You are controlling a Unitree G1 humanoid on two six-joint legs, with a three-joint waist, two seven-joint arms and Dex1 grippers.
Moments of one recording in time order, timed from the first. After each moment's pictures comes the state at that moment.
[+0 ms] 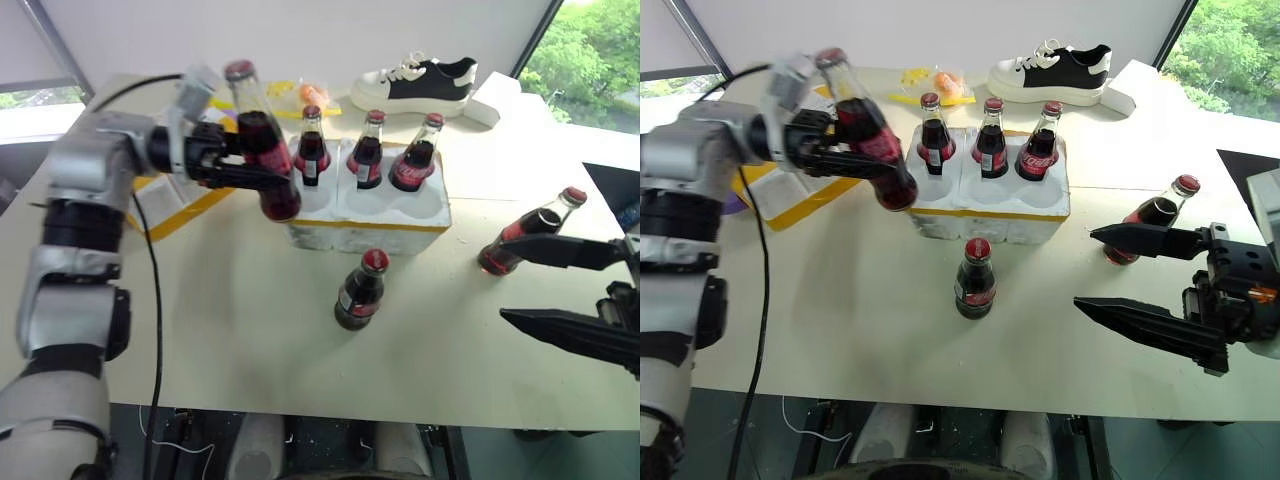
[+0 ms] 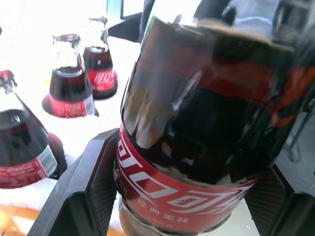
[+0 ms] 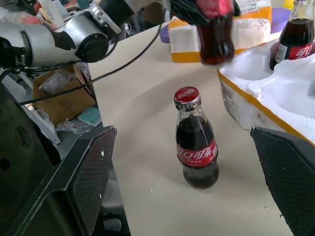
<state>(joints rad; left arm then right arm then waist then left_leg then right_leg) -1.18 0.60 -0.14 0.65 -0.41 0.51 -1.55 0.11 -1.14 -1.02 -0.65 1.57 1.09 0.81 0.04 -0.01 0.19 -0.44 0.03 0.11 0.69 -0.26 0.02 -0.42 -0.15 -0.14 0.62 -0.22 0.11</state>
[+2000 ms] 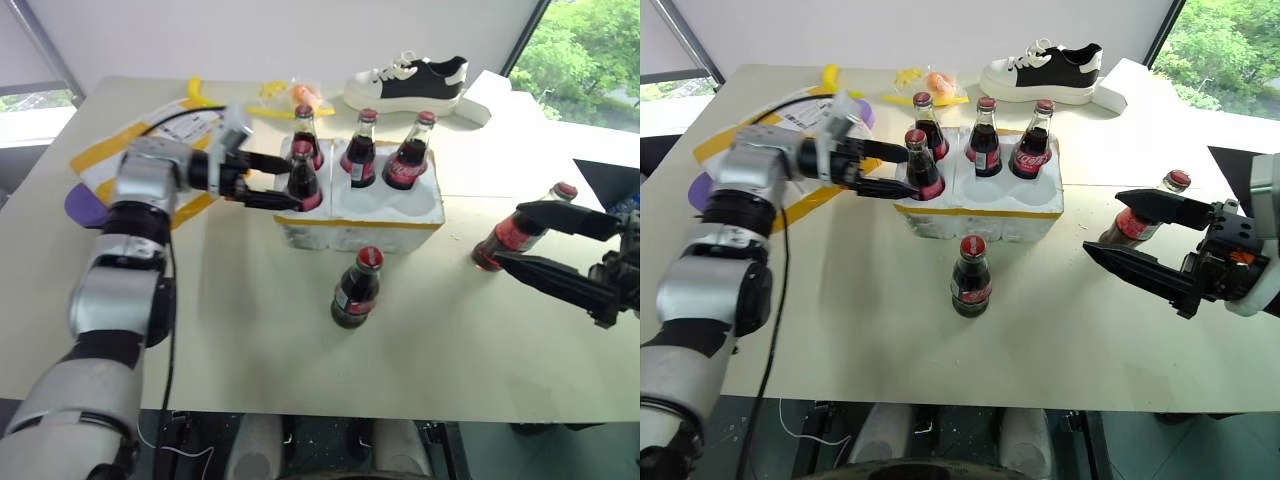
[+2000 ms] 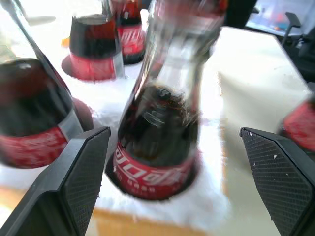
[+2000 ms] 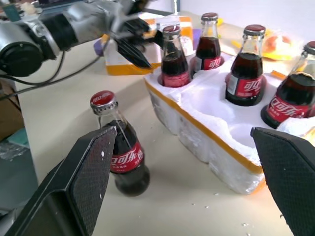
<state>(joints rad) -1.10 0.65 -0.03 0.71 -0.26 0.34 -1.59 0.11 -1.05 -0.86 -0.61 1.26 0.88 0.79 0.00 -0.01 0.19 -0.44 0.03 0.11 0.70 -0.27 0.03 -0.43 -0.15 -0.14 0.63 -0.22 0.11</state>
